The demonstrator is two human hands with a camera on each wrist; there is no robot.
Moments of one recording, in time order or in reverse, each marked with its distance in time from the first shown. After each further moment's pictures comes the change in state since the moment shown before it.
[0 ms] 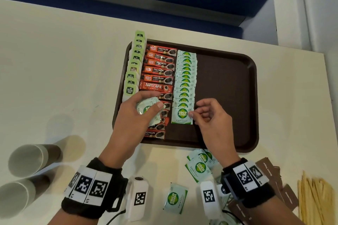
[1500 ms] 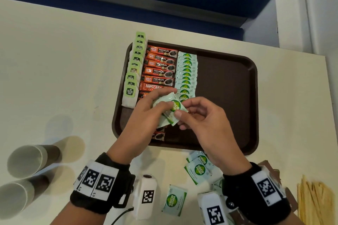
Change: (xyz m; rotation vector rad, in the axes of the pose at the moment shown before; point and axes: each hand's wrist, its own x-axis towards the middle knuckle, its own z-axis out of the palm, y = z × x) left_hand 0.009 0.011 0.023 -0.148 -0.208 -0.075; right_hand -0.013 -0.062 -0.002 0.372 -0.233 0.202
